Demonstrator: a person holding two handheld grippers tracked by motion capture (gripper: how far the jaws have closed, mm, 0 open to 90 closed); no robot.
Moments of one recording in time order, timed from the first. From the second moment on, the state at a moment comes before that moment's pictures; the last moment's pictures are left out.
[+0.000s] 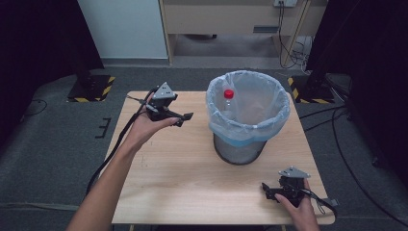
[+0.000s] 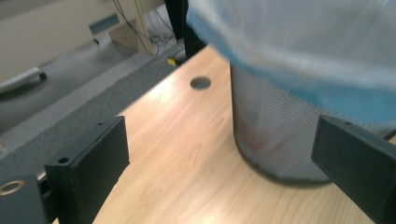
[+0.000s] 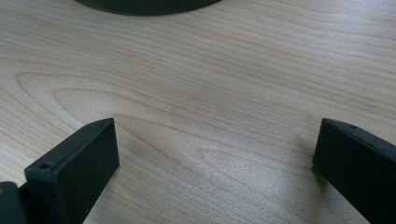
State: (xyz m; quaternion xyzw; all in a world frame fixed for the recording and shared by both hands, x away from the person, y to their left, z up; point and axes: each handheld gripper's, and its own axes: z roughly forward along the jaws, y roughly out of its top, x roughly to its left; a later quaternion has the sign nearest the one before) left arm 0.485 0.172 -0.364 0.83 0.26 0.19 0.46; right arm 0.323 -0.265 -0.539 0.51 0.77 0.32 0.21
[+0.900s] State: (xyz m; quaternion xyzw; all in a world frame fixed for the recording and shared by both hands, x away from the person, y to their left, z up) left arm 0.464 0.173 -0.479 0.87 0.28 0.14 0.38; right arm 0.323 -0.265 -0.539 0.51 0.77 0.32 0.21
